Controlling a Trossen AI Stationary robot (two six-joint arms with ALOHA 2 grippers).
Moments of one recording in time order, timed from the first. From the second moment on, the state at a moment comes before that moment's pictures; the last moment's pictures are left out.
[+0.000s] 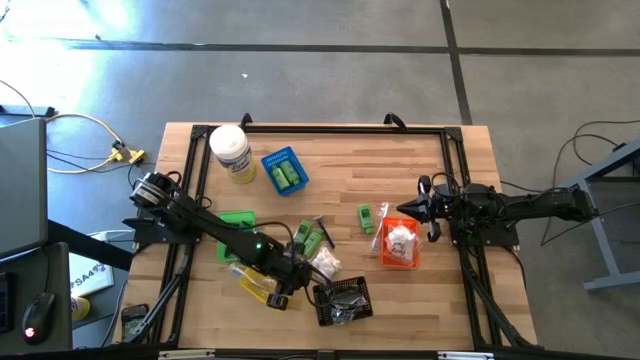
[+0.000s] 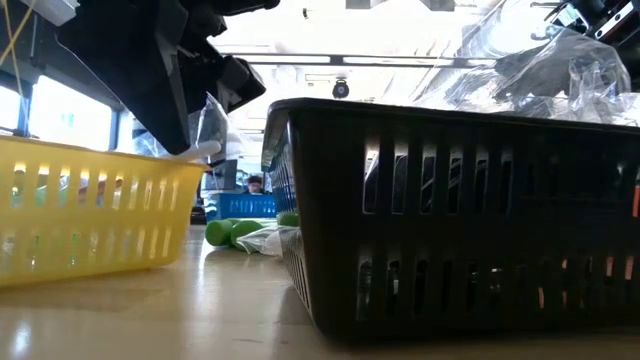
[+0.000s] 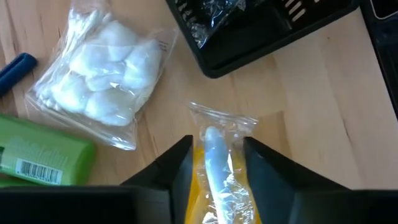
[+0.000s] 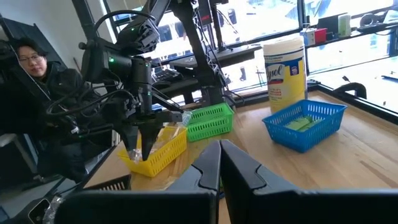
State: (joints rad) left arm -0.44 1.75 1.22 -0.49 -0.02 -0.19; right arm 0.03 0.29 0.07 0.27 0.00 0.24
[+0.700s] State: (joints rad) left arm -0.45 1.75 1.25 -0.50 -0.01 -0.15; right arm 0.03 0.29 0.07 0.27 0.00 0.24
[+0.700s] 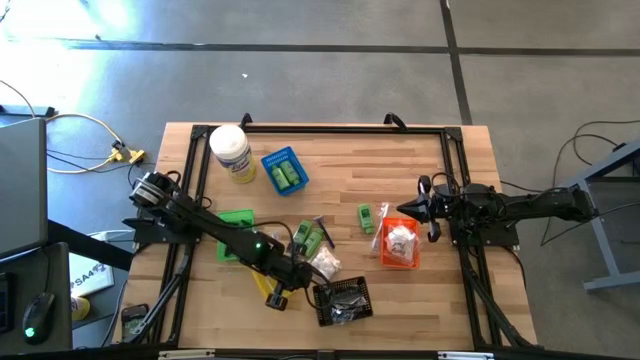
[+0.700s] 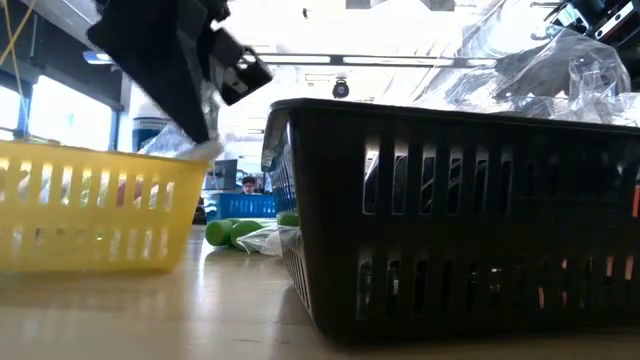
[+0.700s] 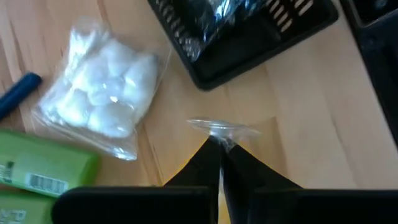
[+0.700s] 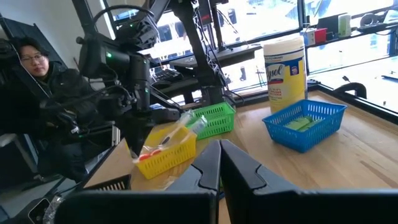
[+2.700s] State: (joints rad) left arm -0.86 1.45 0.94 -0.34 -1.30 -1.45; right arm 0.07 0.29 0.07 0.27 -0.03 0.24
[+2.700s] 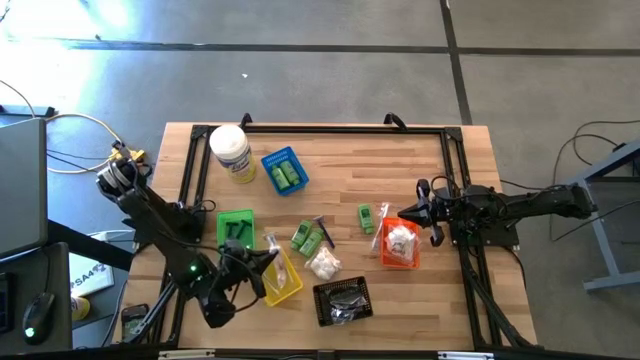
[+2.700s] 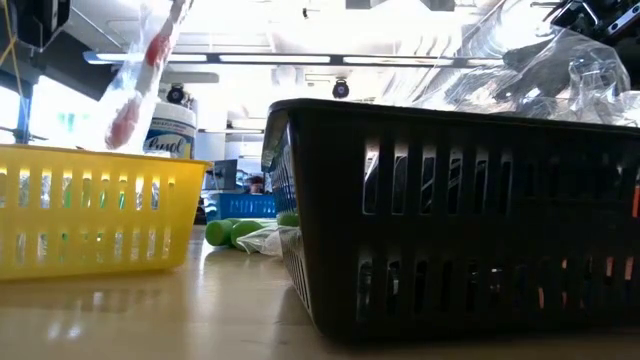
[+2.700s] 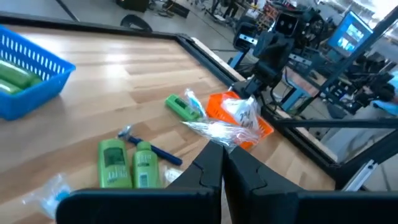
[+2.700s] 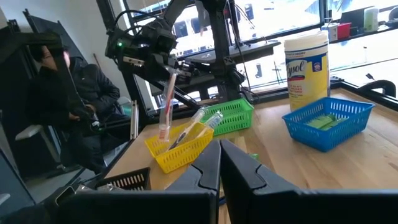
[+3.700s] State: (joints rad) left arm -0.85 1.51 0.93 -0.48 -1.07 -1.43; right arm 0.07 0.29 0.07 0.27 -0.02 0.24
